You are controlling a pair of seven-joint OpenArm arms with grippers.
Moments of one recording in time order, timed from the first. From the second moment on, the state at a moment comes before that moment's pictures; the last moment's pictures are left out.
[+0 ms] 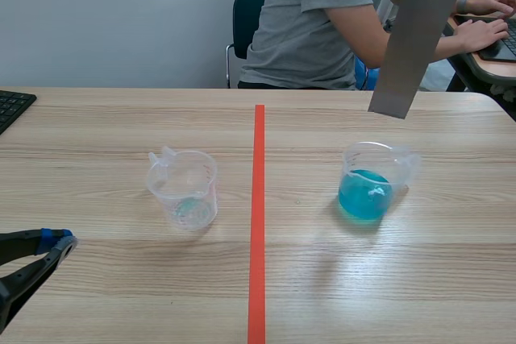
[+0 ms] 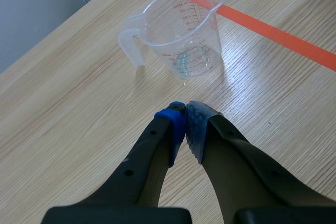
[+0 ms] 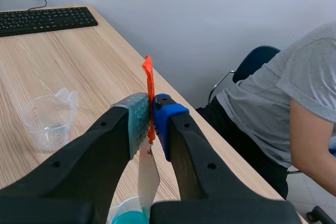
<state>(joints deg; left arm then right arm) 46.2 -34.5 -3.9 104.6 3.5 -13.9 -20.0 2.6 47.0 9.3 105.8 50.2 45.4 -19.0</state>
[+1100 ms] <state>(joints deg) 32.1 -44.8 2.2 104.6 -1.2 -17.8 -25.5 2.6 47.0 9.3 105.8 50.3 45.4 -19.3</state>
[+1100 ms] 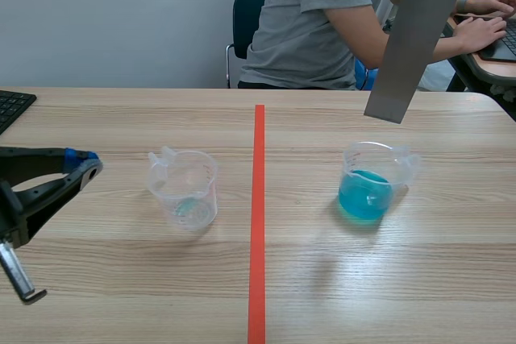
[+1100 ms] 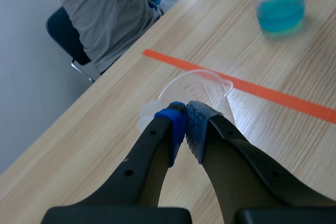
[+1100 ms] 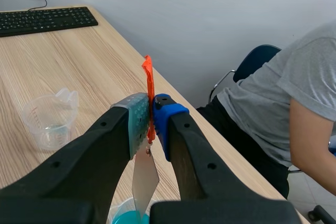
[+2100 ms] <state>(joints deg) 7.4 -37.9 24.9 103.6 -1.0 -17.4 -12.0 2.6 47.0 9.3 105.8 50.3 45.4 -19.5</state>
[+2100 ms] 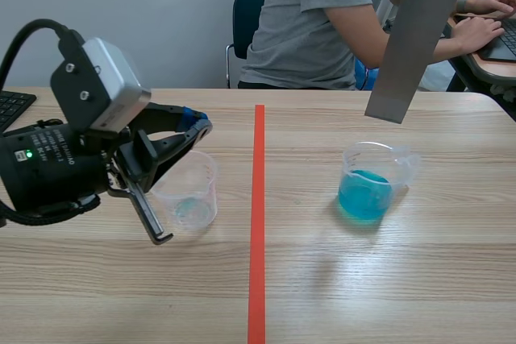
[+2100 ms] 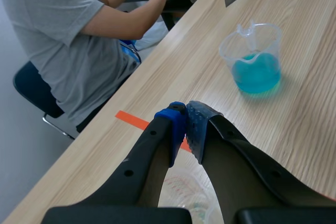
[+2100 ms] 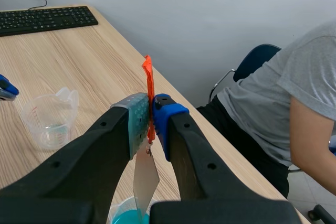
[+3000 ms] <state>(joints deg) -8.9 -18.5 33.4 79.1 -0.4 -16.7 -10.6 2.6 47.0 9.3 105.8 50.3 45.4 -19.5</state>
